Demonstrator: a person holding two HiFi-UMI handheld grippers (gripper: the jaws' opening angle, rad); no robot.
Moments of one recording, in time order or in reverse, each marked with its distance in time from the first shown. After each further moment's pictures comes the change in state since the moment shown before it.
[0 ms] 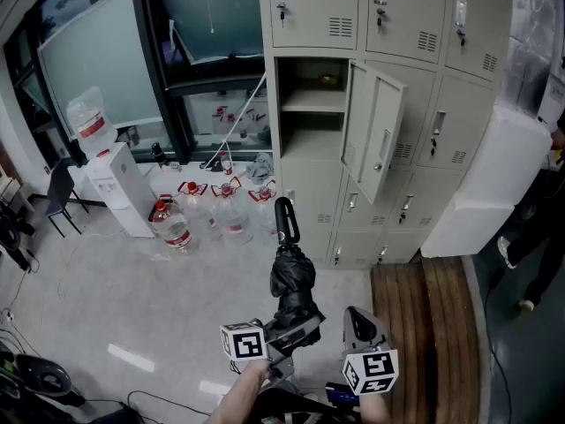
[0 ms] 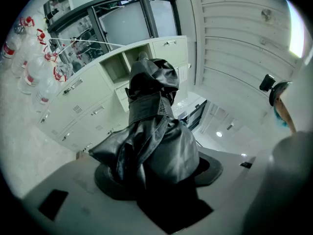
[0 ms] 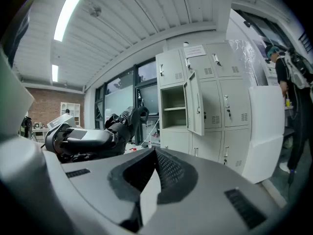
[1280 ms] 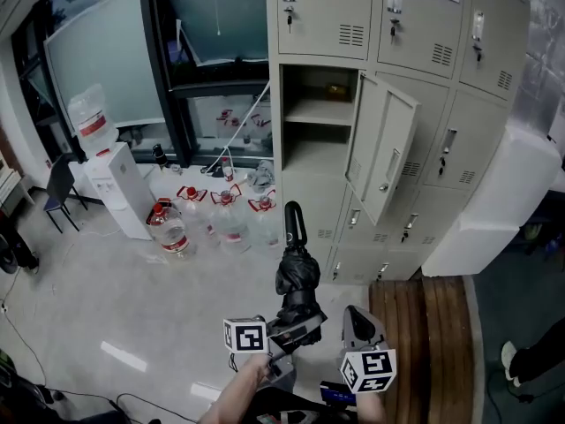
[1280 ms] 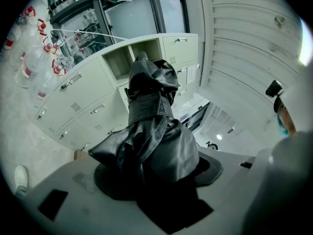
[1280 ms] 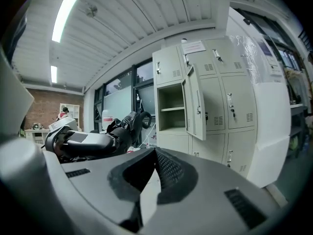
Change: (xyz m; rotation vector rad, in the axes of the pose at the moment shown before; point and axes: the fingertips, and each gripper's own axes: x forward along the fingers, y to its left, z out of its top) left arm 0.048 0.041 0.036 -0.067 0.031 -0.017; right arm 0.063 -0.038 0.014 0.007 -0.021 0.000
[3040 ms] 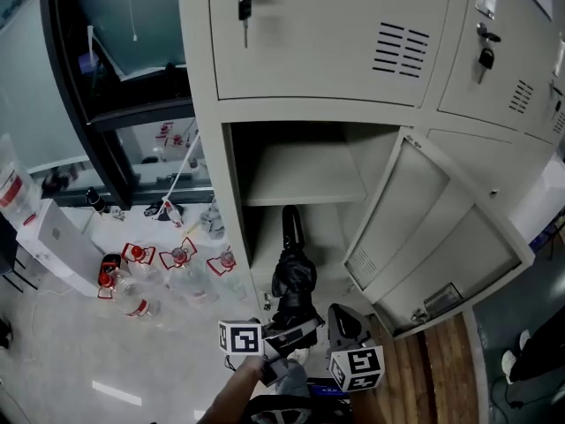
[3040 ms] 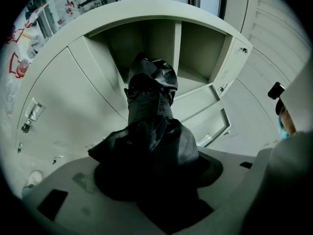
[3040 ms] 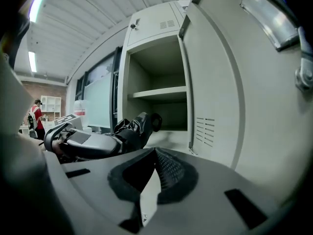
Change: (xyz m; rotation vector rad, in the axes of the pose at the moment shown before) left arm 0.174 0.217 0.290 -0.126 0.193 -0.077; right arm 0.383 -0.123 0.058 -0.005 0.083 -0.115
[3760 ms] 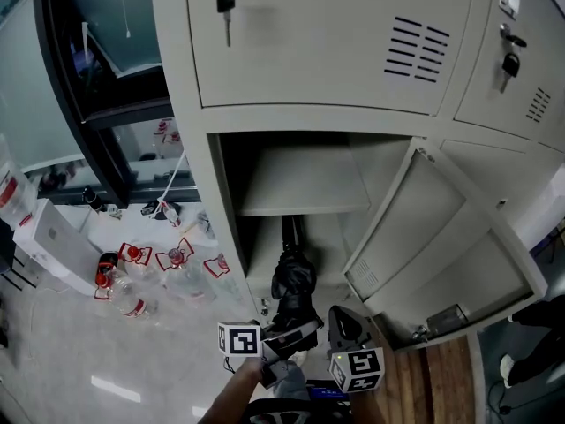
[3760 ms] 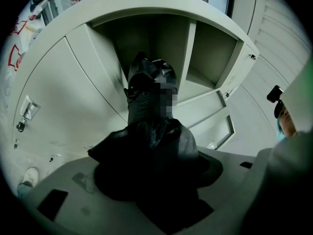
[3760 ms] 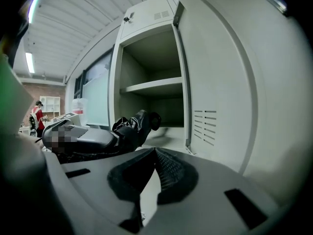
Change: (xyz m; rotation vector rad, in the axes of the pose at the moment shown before) left arm 0.016 0.016 0.018 -0.075 -0.017 -0.011; right arm 0.028 -0.020 -0.007 0.015 0.031 0.003
